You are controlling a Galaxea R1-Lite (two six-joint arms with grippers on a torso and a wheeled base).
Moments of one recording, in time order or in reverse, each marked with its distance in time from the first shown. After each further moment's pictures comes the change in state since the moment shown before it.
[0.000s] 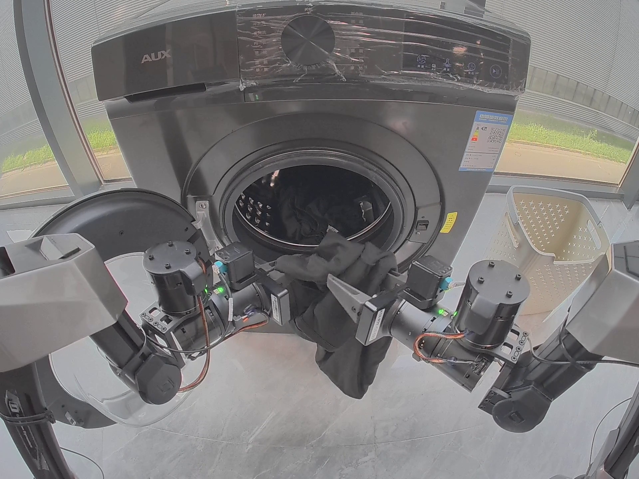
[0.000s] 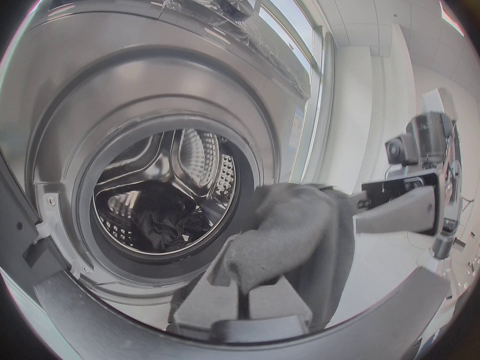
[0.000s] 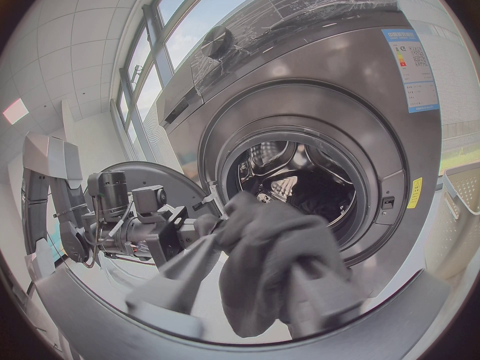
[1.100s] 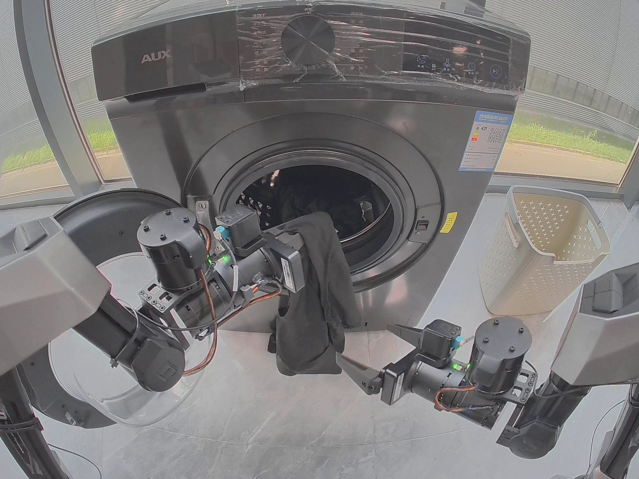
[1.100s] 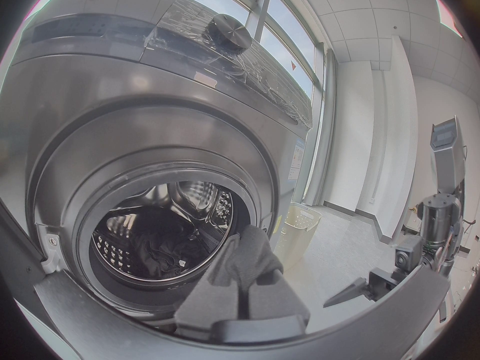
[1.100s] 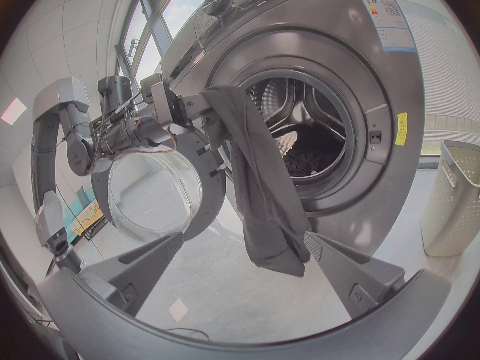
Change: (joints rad) left arm -0.052 -0.078 -0.108 0.064 0.068 -0.049; right arm 0.000 0.059 0.282 -0.146 0.064 0.015
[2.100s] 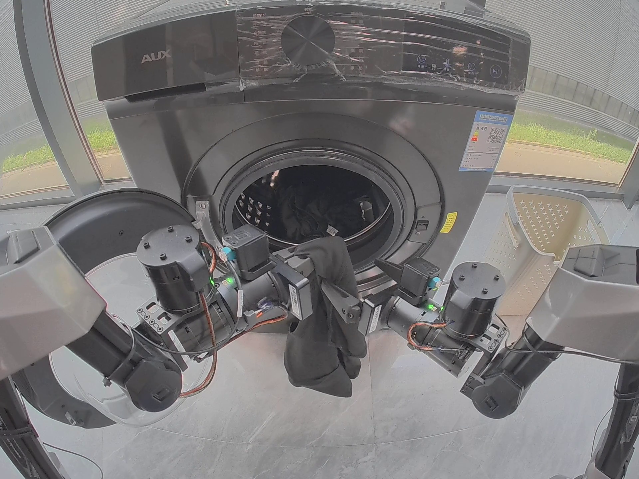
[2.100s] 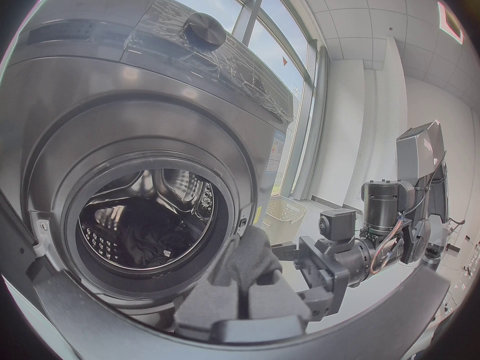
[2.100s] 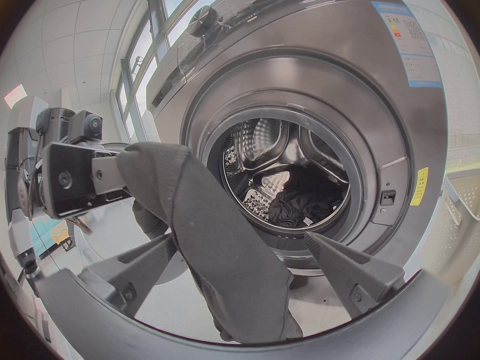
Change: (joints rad) left arm -0.053 -0.036 0.090 -0.006 -0.020 0.005; right arm -0.095 0.089 -0.347 0.070 0.011 -0.075
